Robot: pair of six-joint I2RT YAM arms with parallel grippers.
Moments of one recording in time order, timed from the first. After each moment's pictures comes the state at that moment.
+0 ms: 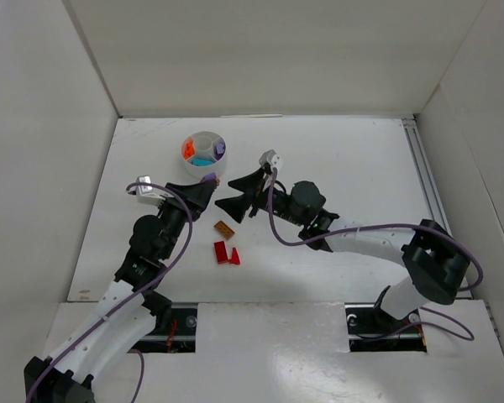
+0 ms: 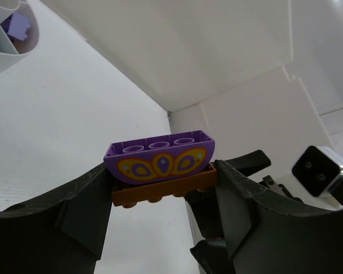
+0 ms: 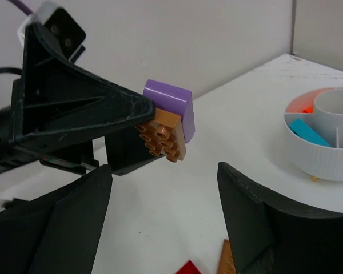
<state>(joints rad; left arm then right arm) -0.48 0.59 0.42 0.22 -0.15 -1.07 0.92 1.53 0.91 0.76 -0.22 0.29</state>
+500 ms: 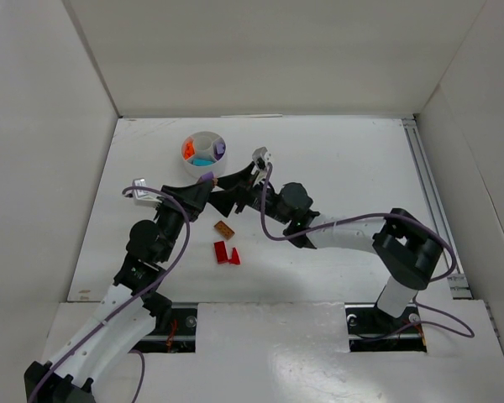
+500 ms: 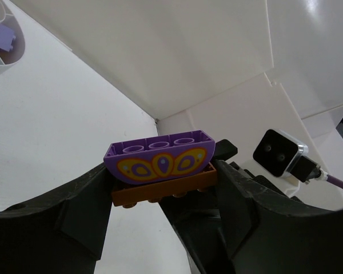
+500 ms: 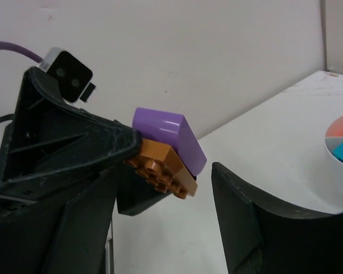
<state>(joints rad) -0.49 0.53 0.38 0.28 -0.16 -1.08 0.94 1.71 0.96 1.06 -0.19 0.50</state>
